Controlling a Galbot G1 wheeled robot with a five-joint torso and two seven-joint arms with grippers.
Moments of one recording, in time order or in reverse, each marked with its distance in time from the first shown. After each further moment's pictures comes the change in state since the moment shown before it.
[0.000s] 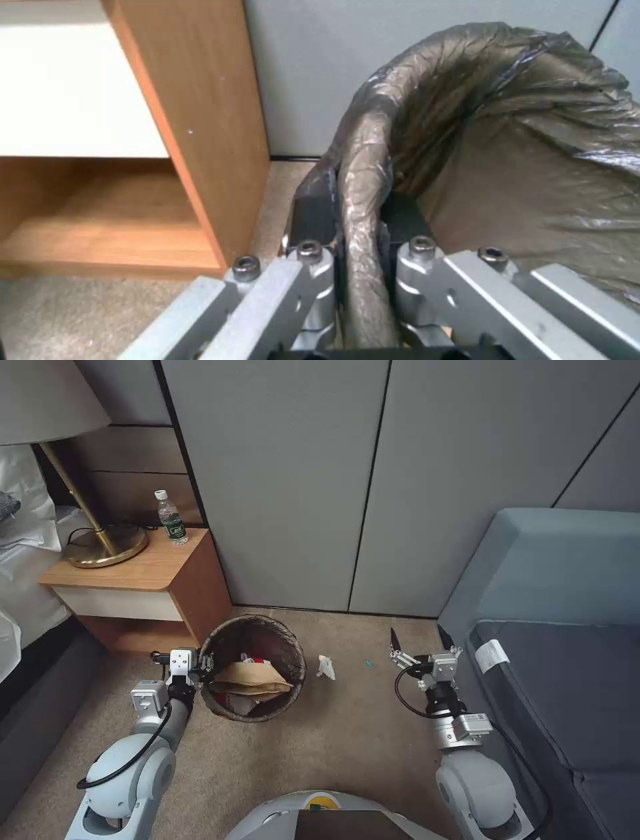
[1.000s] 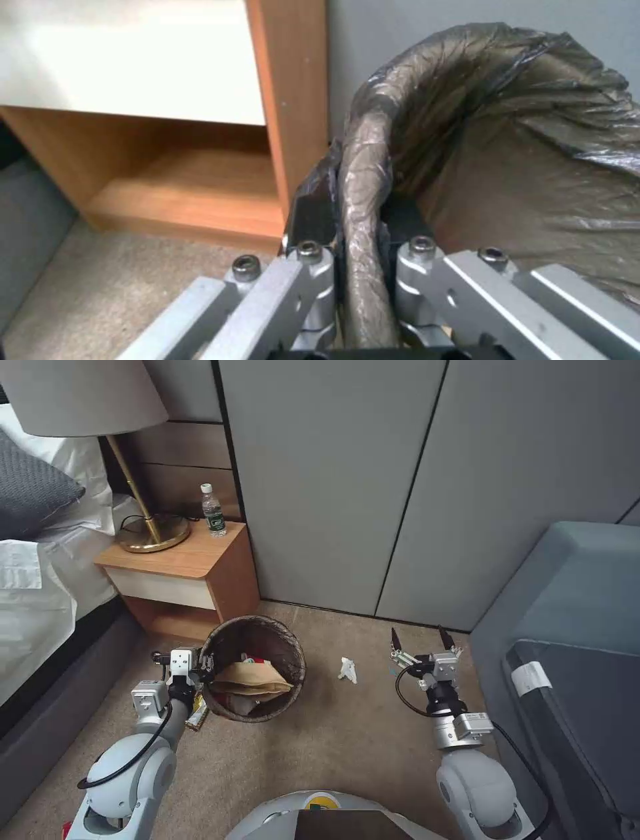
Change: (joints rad) left arm 0.000 -0.002 0.001 0.002 0.002 -0.004 0.002; right arm 0.002 -0.003 0.001 0.002 0.014 -0.011 0.005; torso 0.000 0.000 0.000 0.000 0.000
